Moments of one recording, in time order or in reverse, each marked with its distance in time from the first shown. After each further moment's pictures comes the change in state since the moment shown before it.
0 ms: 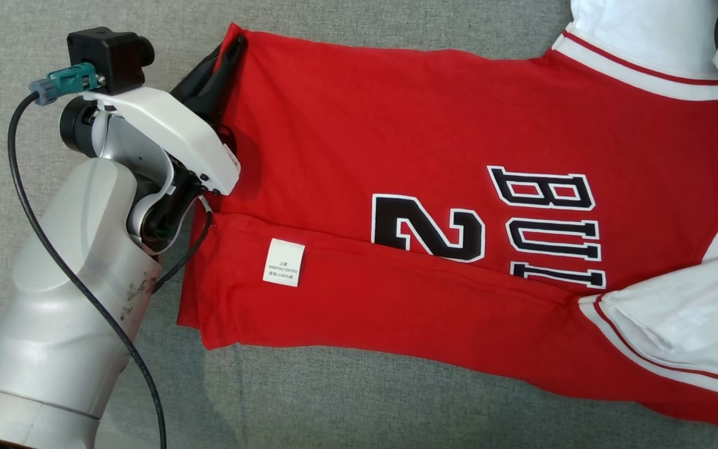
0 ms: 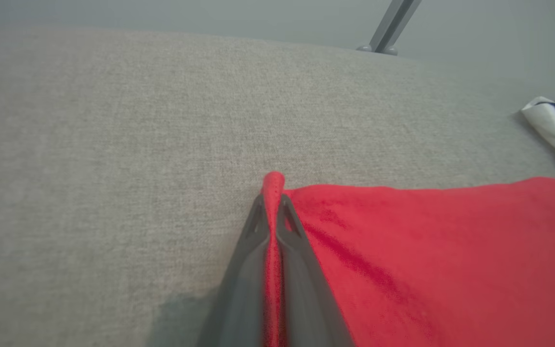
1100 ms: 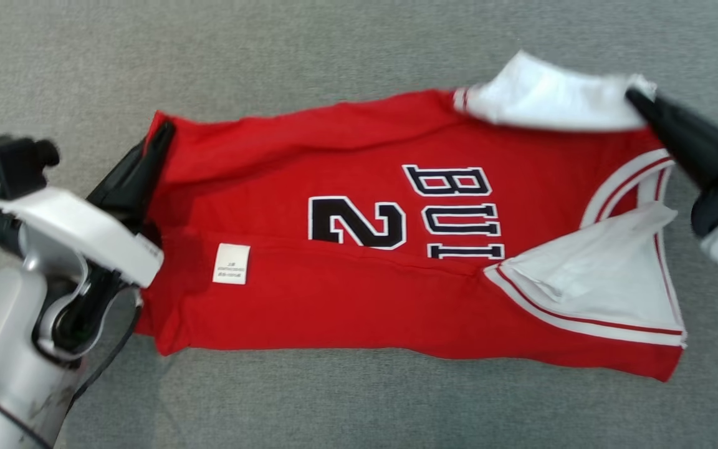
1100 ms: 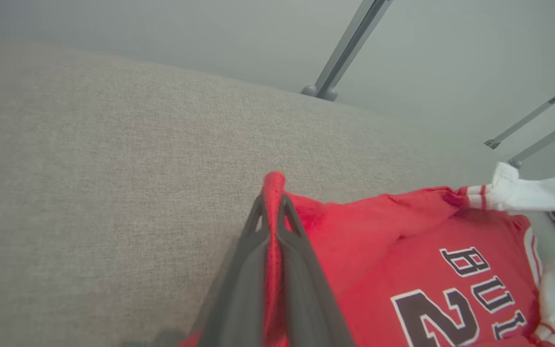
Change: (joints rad) left arm 0.332 0.224 0.074 -0.391 -0.225 0.054 0.053; right arm 0.529 -0.217 -0.110 -0.662 0.383 0.000 -0.147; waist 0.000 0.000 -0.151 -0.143
